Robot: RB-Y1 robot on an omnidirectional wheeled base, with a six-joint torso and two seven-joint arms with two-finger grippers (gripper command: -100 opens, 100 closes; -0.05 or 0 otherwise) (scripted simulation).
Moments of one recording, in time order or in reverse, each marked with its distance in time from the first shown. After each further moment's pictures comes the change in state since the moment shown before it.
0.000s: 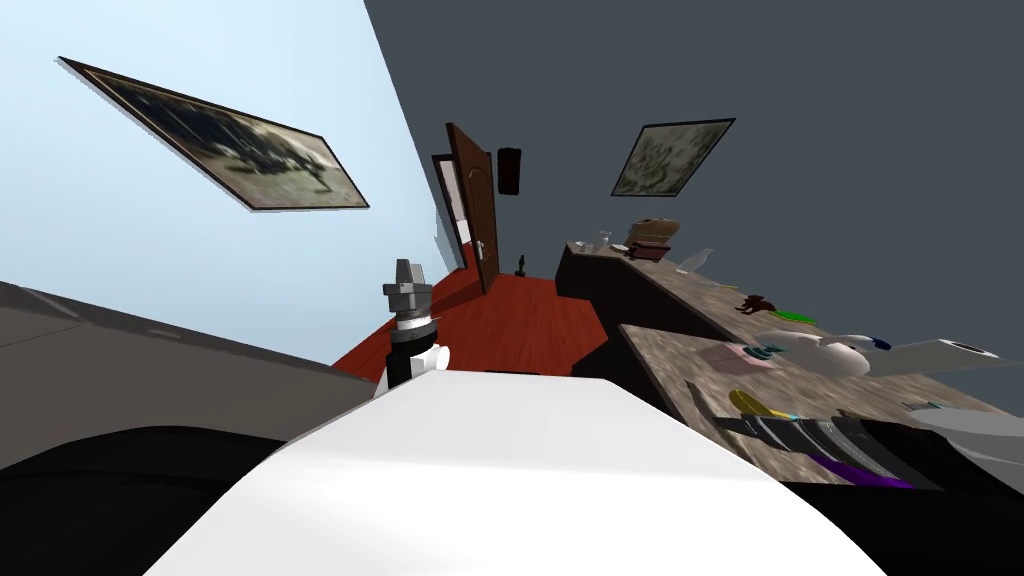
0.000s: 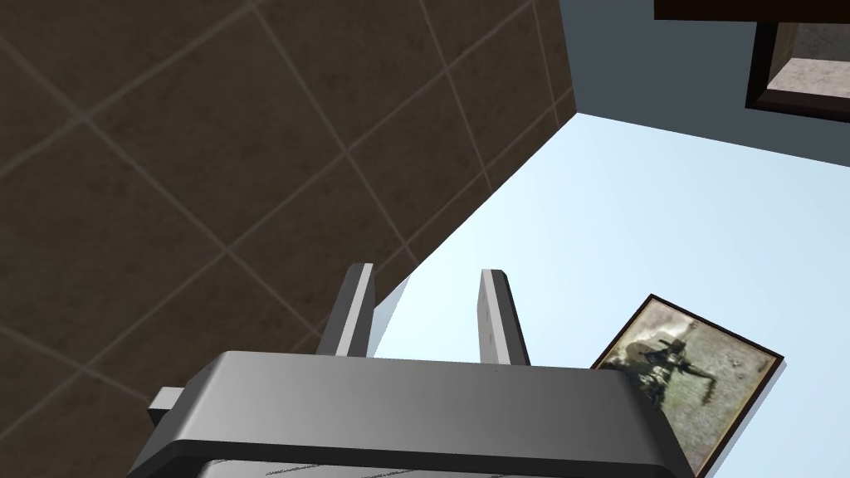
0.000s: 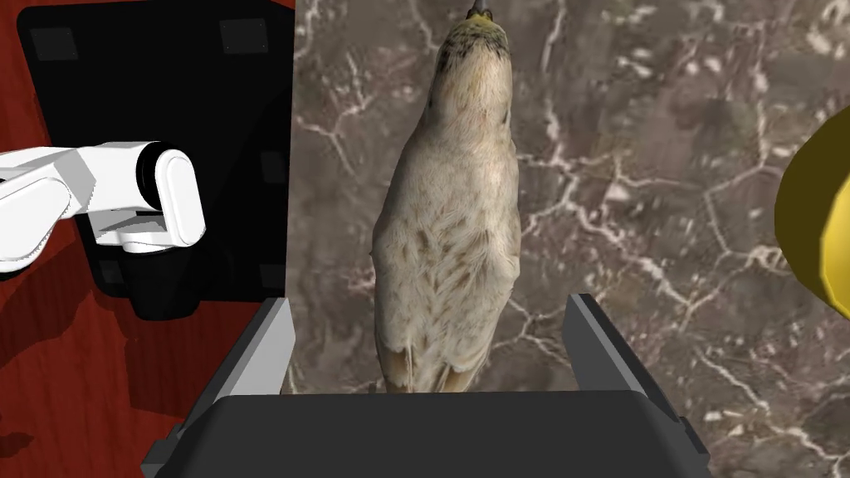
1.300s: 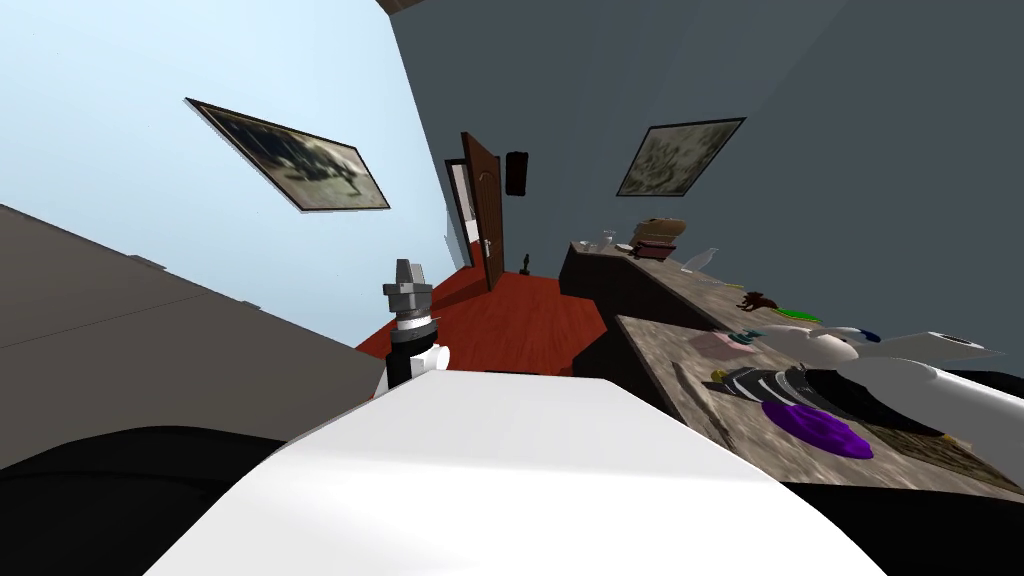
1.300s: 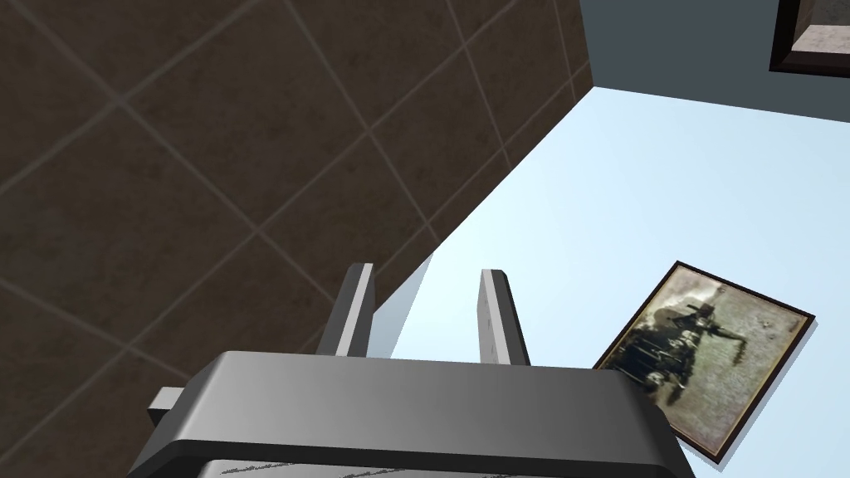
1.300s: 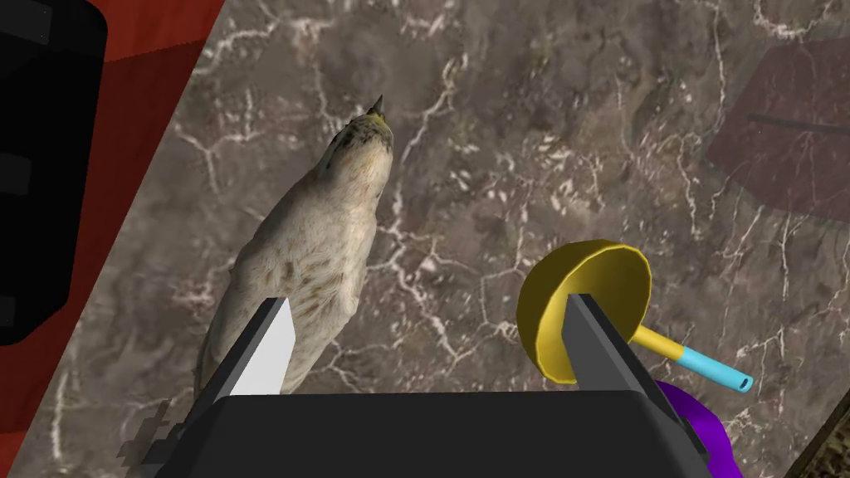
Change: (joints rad) left arm 0.000 0.000 0.000 0.000 0.000 0.000 0.000; right arm -0.009 0.001 -0.042 -0.282 0.165 -0.268 0.093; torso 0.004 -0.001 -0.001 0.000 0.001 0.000
